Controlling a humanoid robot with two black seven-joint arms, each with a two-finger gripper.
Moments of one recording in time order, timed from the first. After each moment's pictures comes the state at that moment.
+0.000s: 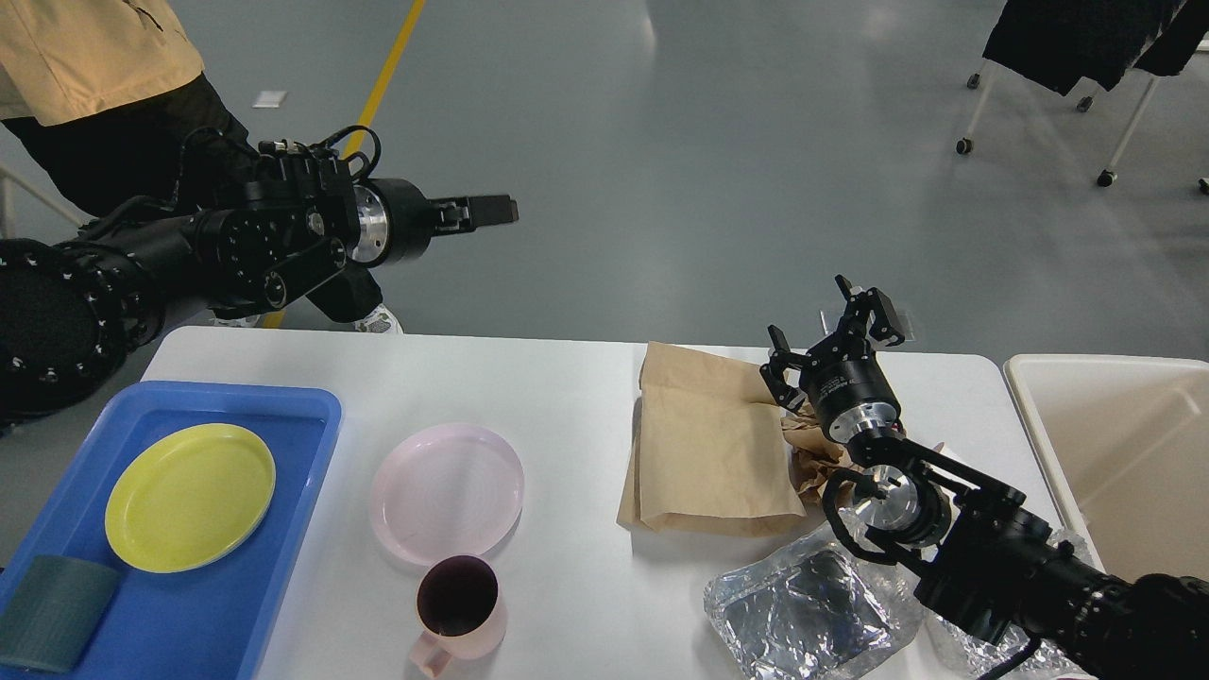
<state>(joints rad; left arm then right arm) -1.56 0.16 1.08 -0.63 0.21 -0.20 -0.35 0.65 -0.15 0.44 0.68 0.25 0.16 0.58</state>
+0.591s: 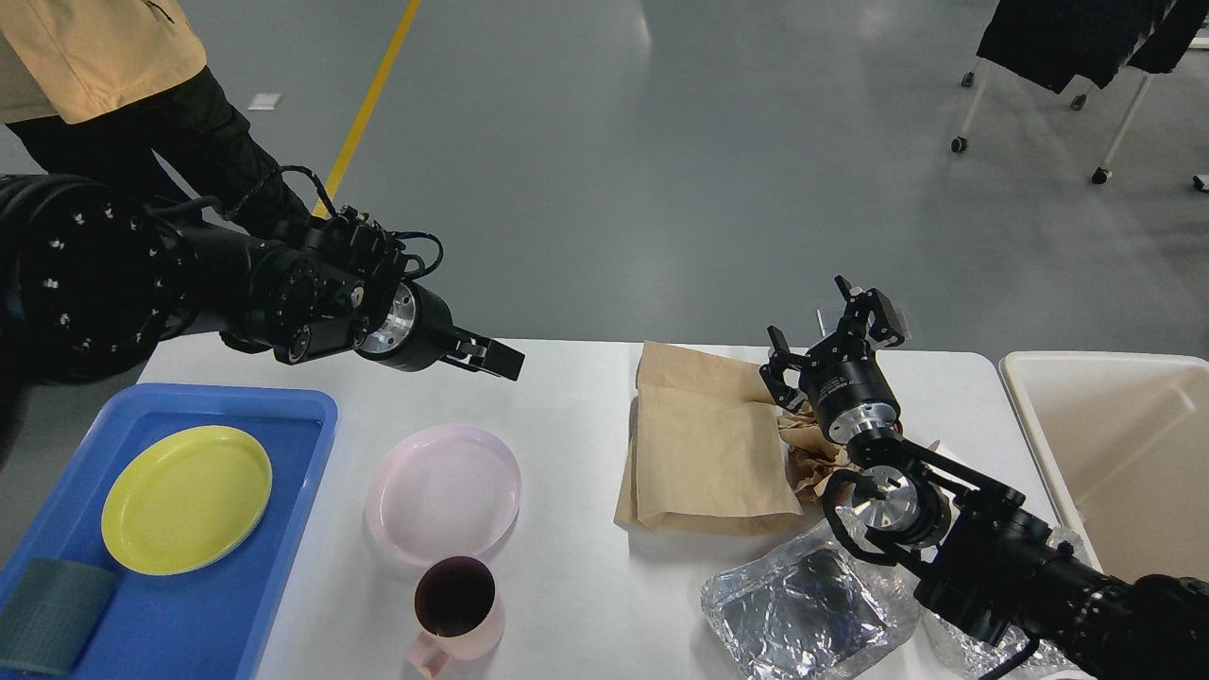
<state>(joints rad) -1.72 0.04 1.32 -0.94 0.21 -0.25 -0.35 0.65 -0.15 0.44 0.67 0.25 0.16 0.58</state>
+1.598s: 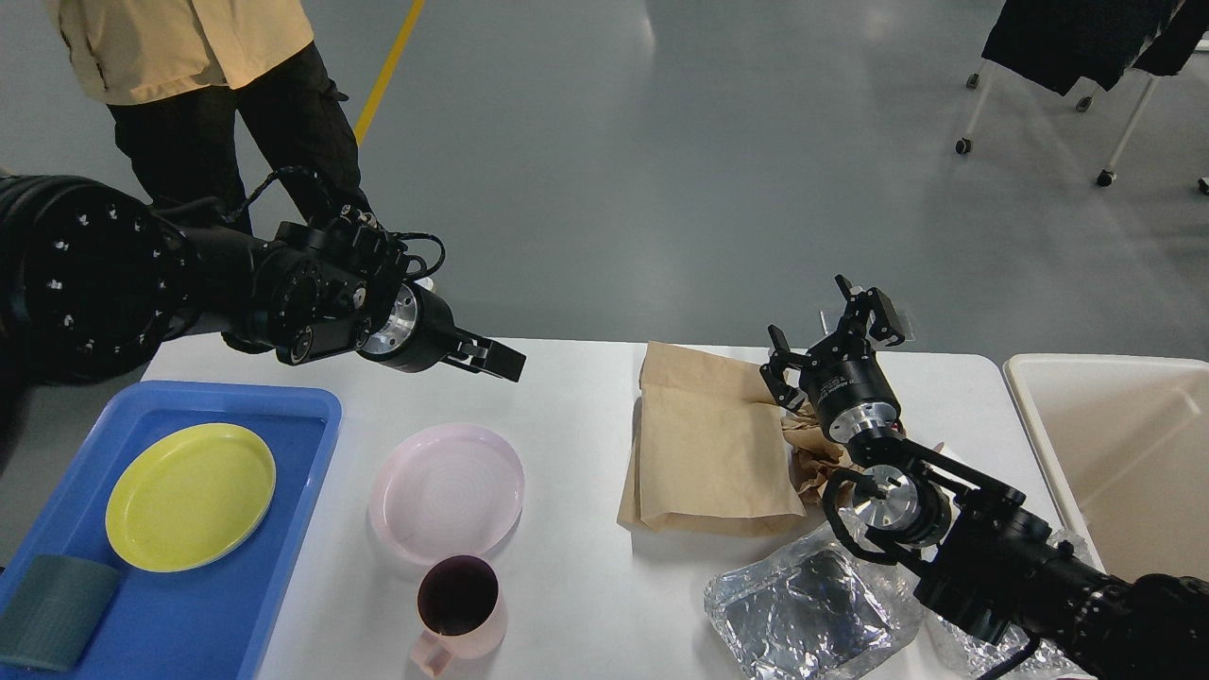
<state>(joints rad) -1.72 0.04 1.32 -0.94 0.21 -0.25 -0.35 0.65 -0.15 0.44 0.67 0.25 0.16 0.58</state>
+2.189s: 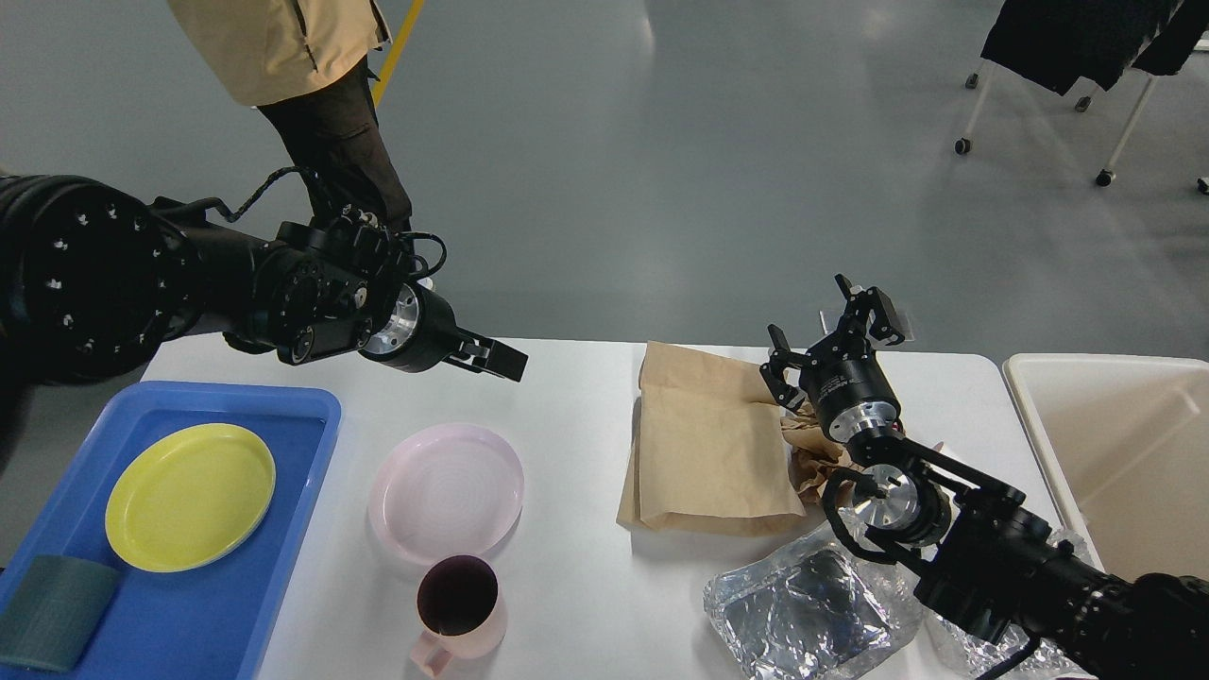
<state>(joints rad) -1.72 0.04 1.32 -0.94 0.21 -0.25 -0.35 0.65 -0.15 0.44 0.67 0.25 0.16 0.58</state>
